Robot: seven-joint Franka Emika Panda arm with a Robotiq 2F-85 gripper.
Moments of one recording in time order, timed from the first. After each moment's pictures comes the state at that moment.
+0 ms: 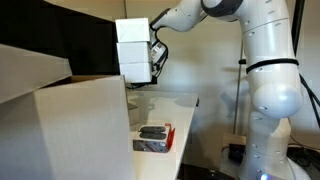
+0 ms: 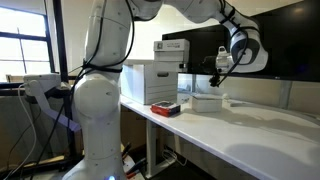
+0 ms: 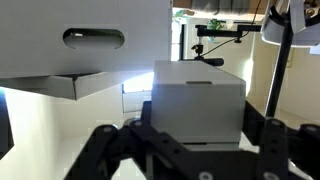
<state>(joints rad) -0.18 0.21 -0.17 -1.90 1.00 0.91 -2.35</state>
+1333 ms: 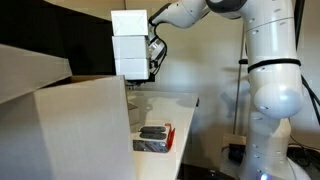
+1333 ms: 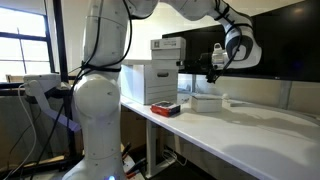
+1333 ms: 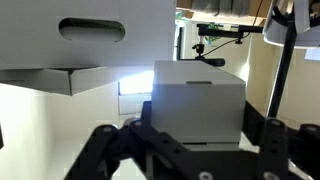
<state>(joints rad) -0.15 0.17 -0.15 -1.92 1.01 0.93 -2.34</state>
